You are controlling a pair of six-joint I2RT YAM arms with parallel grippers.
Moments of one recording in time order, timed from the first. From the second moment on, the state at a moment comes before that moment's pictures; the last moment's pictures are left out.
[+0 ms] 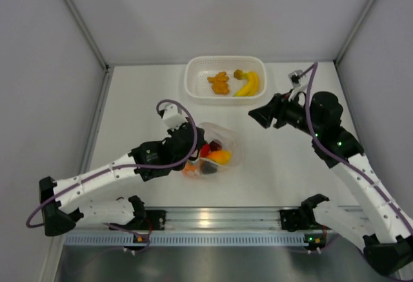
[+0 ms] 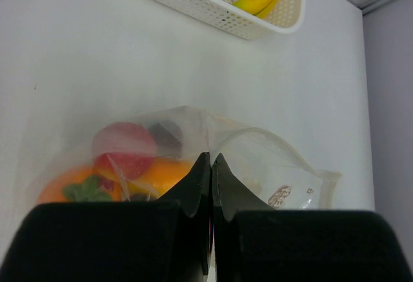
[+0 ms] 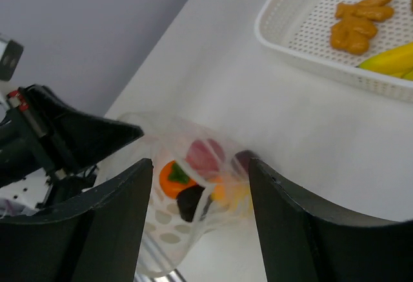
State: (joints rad) left arm -1.07 1.09 1.02 -0.52 -0.73 -1.06; right arm 0.41 0.95 1.03 -0.30 -0.37 0.41
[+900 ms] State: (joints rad) left arm -1.24 1.26 1.05 -0.49 -0.99 -1.43; right arm 1.00 1.27 0.92 -0.32 0.23 0.67
